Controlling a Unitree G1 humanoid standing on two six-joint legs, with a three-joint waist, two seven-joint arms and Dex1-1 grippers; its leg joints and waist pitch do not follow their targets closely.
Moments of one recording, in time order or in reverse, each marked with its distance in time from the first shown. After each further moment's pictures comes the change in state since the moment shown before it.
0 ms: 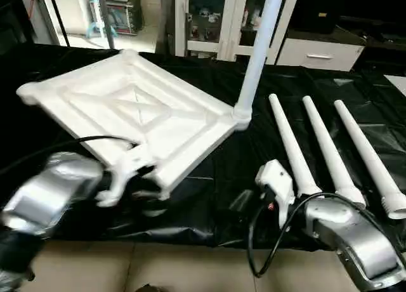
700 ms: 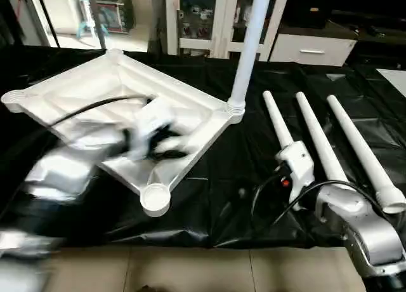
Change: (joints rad) left arm -0.123 0.084 0.034 0.217 0.091 -0.379 -0.015; right arm -0.016 0.036 -0.119 -0.002 0.049 -0.020 -0.062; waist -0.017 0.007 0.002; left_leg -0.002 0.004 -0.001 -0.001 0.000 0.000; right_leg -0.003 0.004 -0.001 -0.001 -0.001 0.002
